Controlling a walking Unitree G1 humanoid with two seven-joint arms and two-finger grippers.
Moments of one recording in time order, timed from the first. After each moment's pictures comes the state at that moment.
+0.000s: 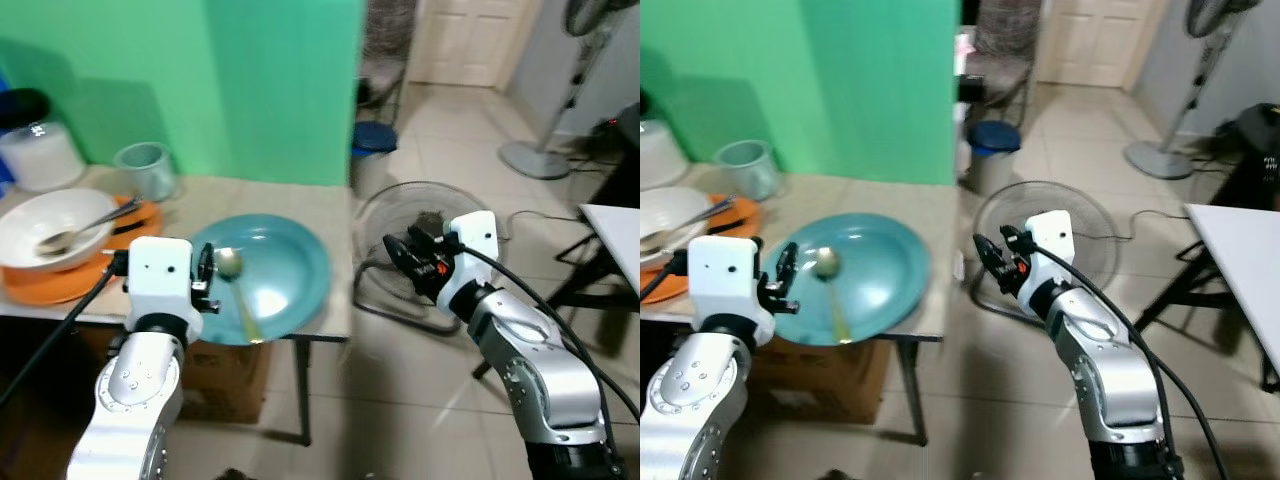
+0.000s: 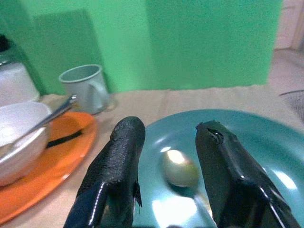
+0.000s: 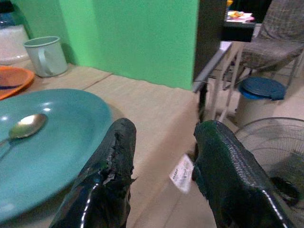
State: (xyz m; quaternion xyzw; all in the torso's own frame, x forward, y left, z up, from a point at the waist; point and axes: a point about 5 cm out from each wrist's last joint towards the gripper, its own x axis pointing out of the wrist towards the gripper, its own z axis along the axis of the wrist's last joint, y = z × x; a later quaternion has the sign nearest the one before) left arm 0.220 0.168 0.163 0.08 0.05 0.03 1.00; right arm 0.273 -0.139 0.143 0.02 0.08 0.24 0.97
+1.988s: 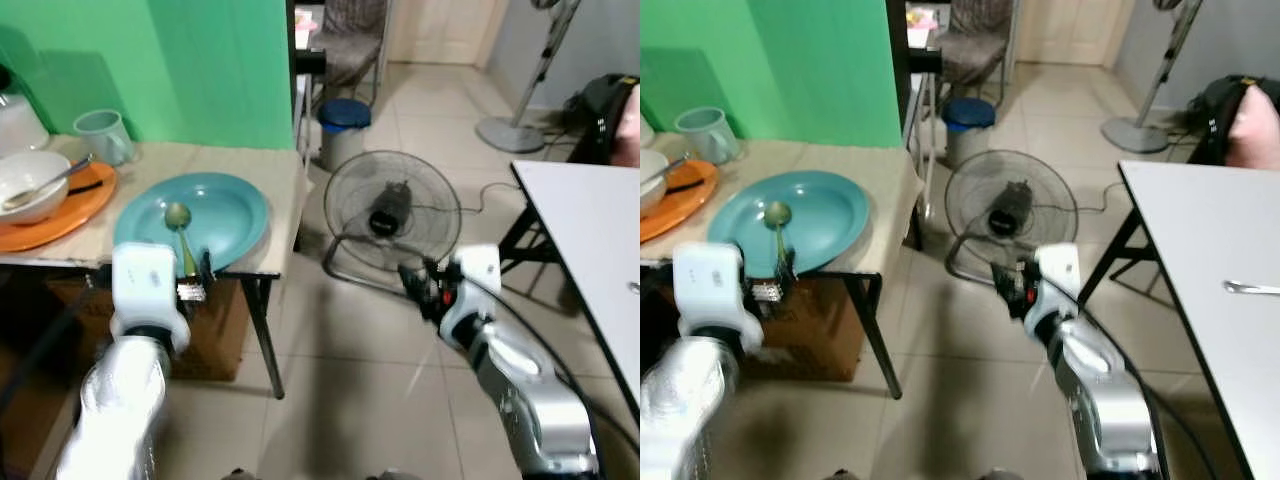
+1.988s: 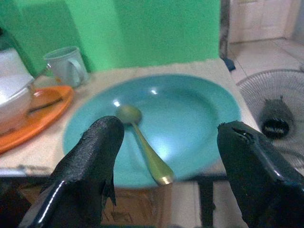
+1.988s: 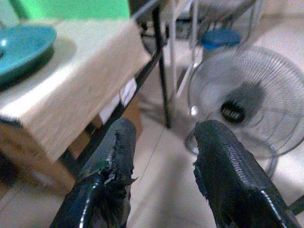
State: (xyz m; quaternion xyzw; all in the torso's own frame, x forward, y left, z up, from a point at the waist) left arm 0.207 0.178 0.142 0.09 0.05 0.03 0.99; right arm 0.254 -0.149 0.097 0.04 0.14 0.17 0.98
